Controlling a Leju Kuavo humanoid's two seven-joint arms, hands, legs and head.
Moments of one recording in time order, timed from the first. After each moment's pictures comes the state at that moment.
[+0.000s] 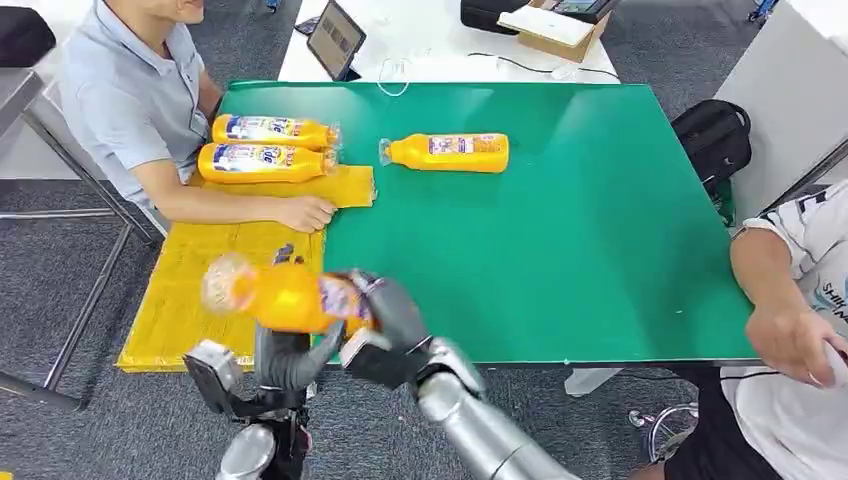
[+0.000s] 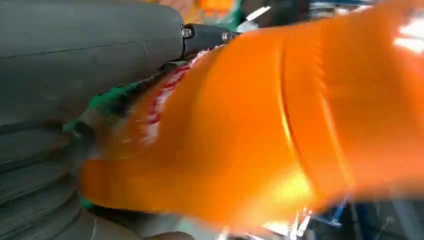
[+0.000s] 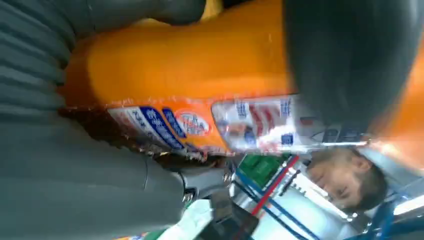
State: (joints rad) left arm -0.02 -0.20 -0.39 -1.43 0.15 0.18 -0.60; right arm -0.40 0.29 0.51 -0.85 0.40 -0.31 -0.69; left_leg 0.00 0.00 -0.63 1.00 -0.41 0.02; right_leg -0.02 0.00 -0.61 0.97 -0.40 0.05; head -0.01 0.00
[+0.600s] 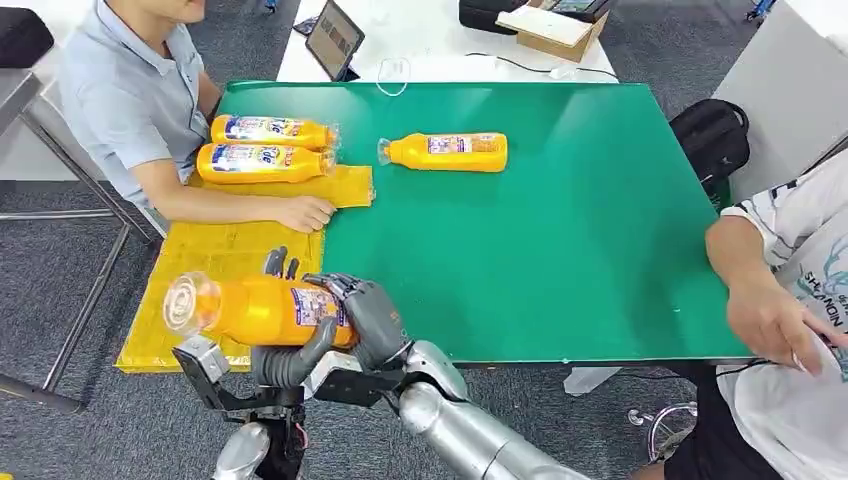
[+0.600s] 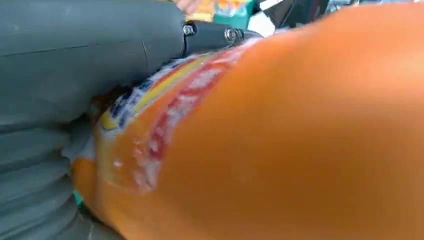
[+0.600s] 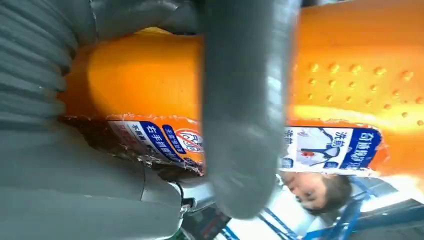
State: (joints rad) left arm -0.02 -0.19 -0.38 -1.42 0.20 0.14 -0.57; right arm -0.47 0.27 0.74 -0.81 0.31 -0.40 -0.69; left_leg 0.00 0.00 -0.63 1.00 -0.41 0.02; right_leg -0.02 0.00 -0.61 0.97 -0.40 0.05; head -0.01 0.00
